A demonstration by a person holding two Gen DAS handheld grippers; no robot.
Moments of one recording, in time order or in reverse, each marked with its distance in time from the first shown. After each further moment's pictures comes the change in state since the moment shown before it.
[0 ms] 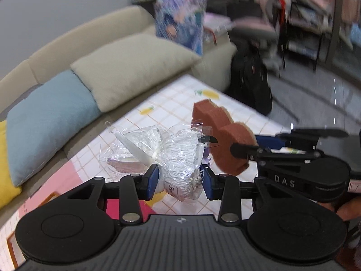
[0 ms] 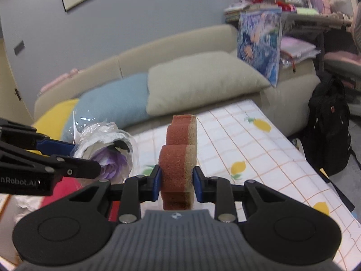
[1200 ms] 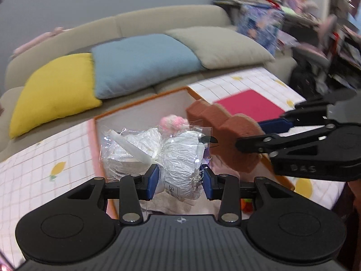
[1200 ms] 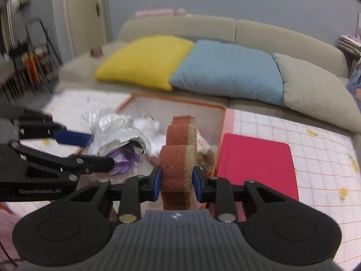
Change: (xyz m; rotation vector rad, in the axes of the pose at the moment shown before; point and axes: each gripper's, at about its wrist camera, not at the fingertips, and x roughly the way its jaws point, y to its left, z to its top) left arm -0.089 0.134 -0.179 -0.248 -0.008 0.153; right arm 0.004 0.274 -0.052 -0.494 0.241 0.219
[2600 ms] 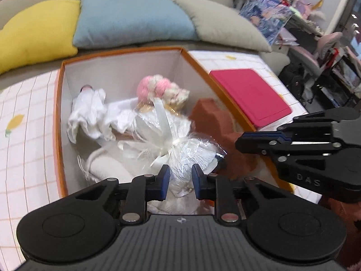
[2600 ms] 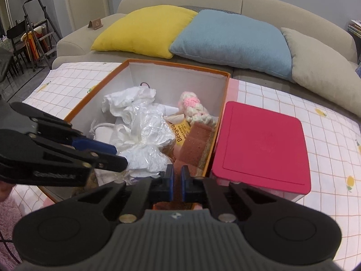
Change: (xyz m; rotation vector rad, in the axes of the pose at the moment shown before) left arm 0.051 0.027 -0.016 -0.217 0.159 -0.169; right arm 0.036 -0.019 -0.009 -0.001 0.132 0.038
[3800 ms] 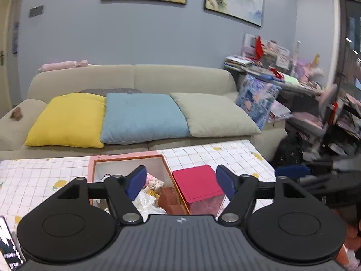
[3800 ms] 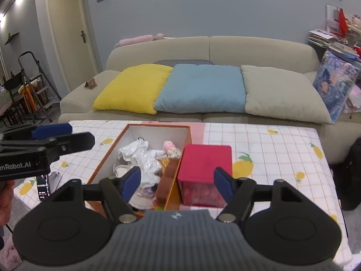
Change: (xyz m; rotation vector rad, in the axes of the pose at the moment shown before) left arm -0.178 -0.142 -0.010 -0.009 -0.482 0.183; right arm -0.213 -0.030 -0.023 0.144 -0.225 -0.032
